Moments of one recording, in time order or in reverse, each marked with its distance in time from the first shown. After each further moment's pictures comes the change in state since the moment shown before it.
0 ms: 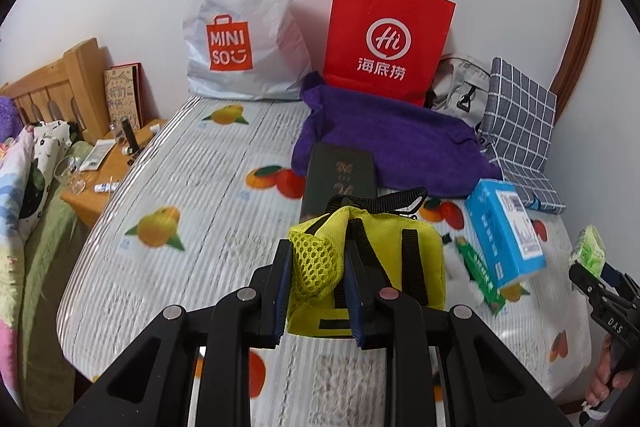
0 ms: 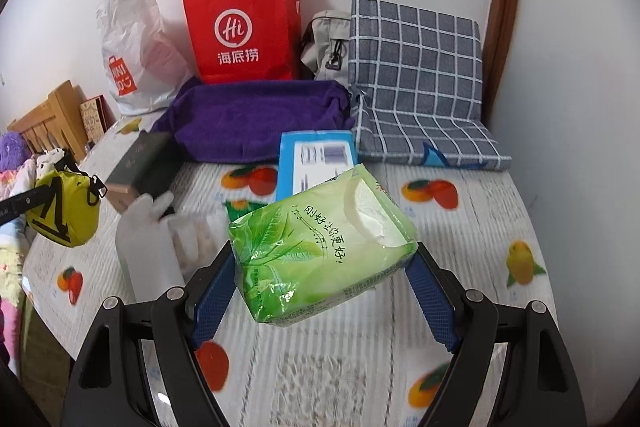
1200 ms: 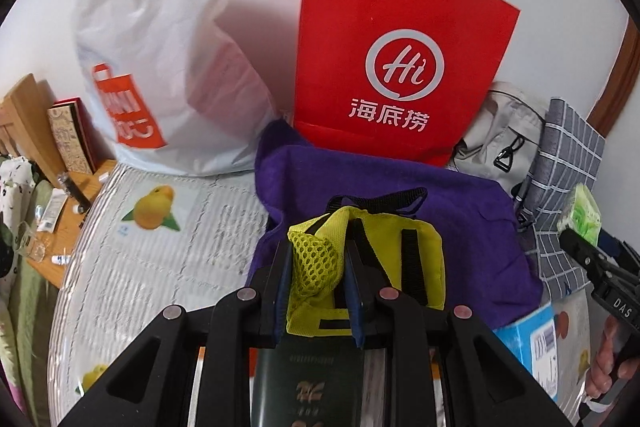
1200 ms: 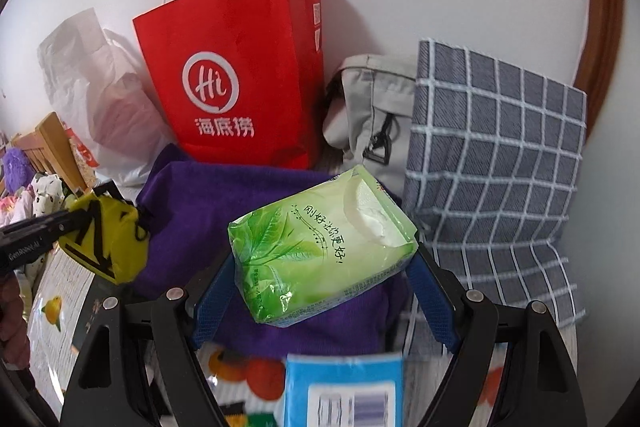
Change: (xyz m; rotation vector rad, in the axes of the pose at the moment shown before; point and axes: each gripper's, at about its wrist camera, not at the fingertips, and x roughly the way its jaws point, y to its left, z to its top) left arm 0.162 -0.046 0.167 0.027 0.069 -0.009; right arm 0.158 0.017 0.187 -0.046 -0.006 0.081
